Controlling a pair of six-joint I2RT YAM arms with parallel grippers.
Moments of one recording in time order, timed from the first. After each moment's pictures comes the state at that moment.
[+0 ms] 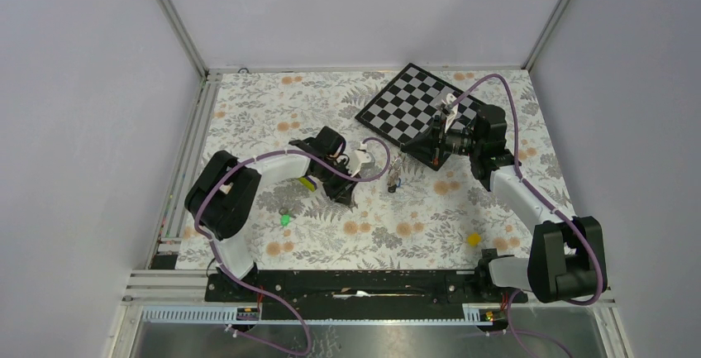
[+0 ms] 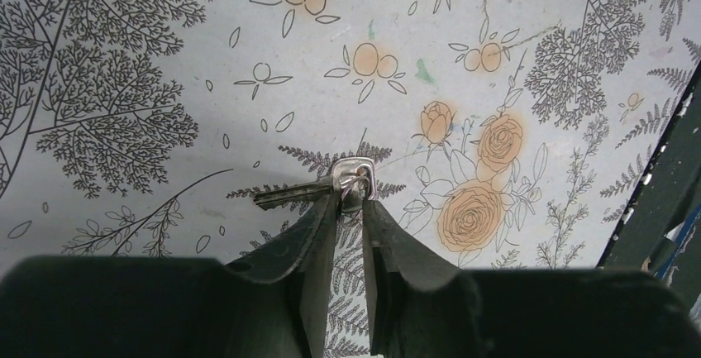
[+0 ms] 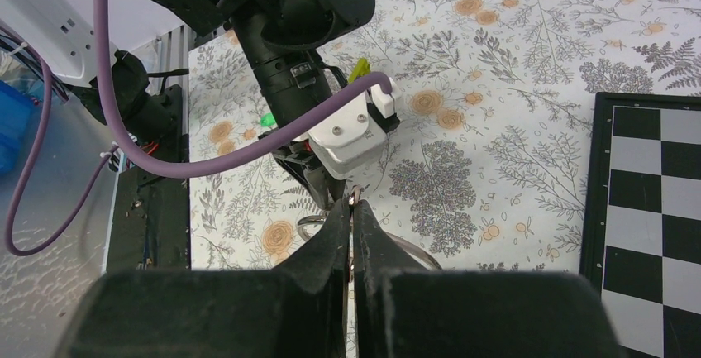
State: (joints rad) left arm -0.61 1.78 1.05 -0.46 0.57 0.40; right arm 0.16 1.29 0.75 0.29 -1.13 0.07
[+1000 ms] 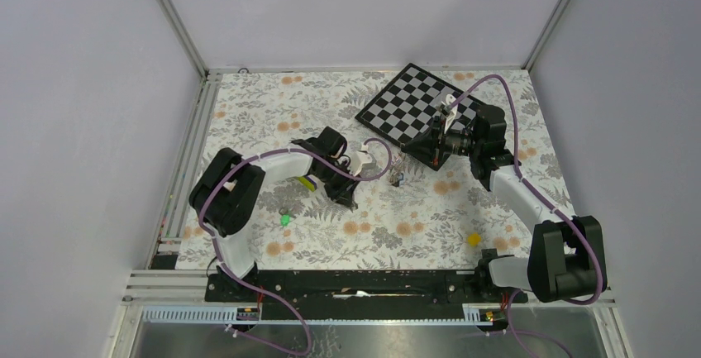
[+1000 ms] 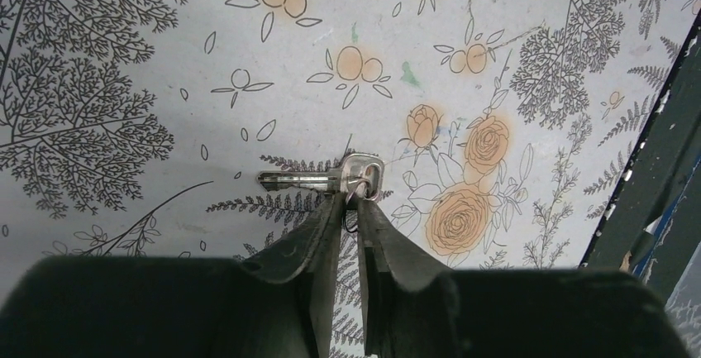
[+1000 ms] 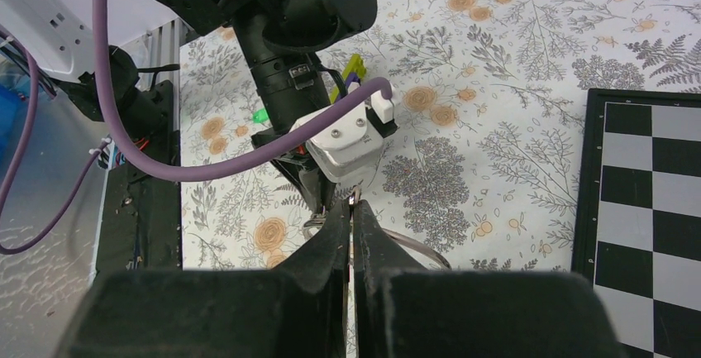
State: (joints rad) left arm -0.61 1.81 1.06 -0.48 0.61 0.40; right arm 0.16 1.30 0.75 0.27 -1.13 0.04
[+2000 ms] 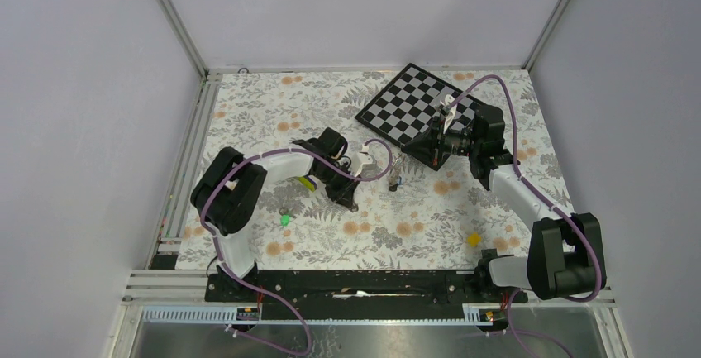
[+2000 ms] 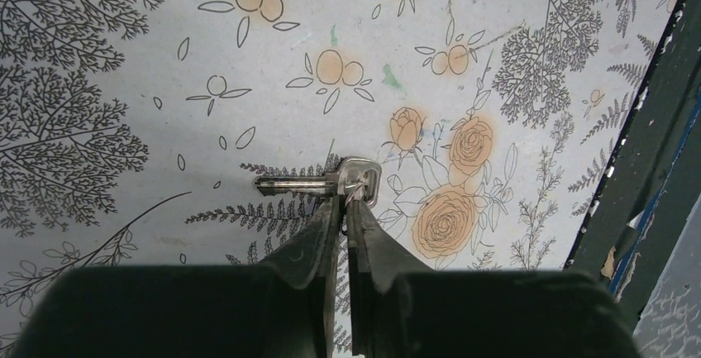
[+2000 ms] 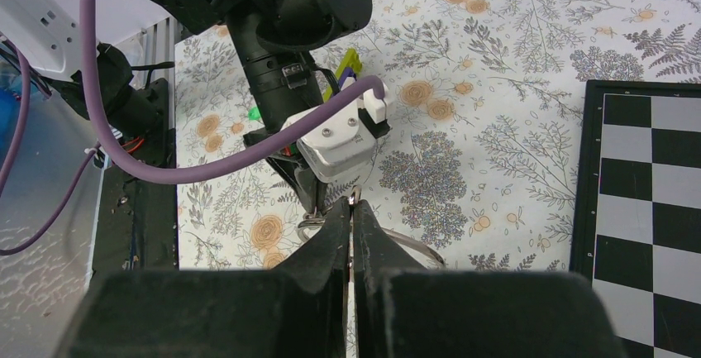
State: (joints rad) left arm -0.61 1.82 1.07 -0.48 0.65 0.40; right arm 0.16 1.31 0.75 0.27 -1.12 0.03
